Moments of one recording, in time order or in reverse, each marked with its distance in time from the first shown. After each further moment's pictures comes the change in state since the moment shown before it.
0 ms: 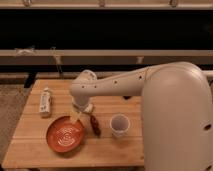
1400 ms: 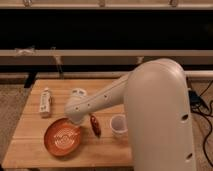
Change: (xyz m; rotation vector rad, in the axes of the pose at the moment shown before) arm 0.020 0.040 0.049 0.087 0.035 0.055
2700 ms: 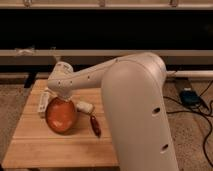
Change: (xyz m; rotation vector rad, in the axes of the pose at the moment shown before) arm -0.130 -0.087 -0.052 0.151 -0.069 -0.062
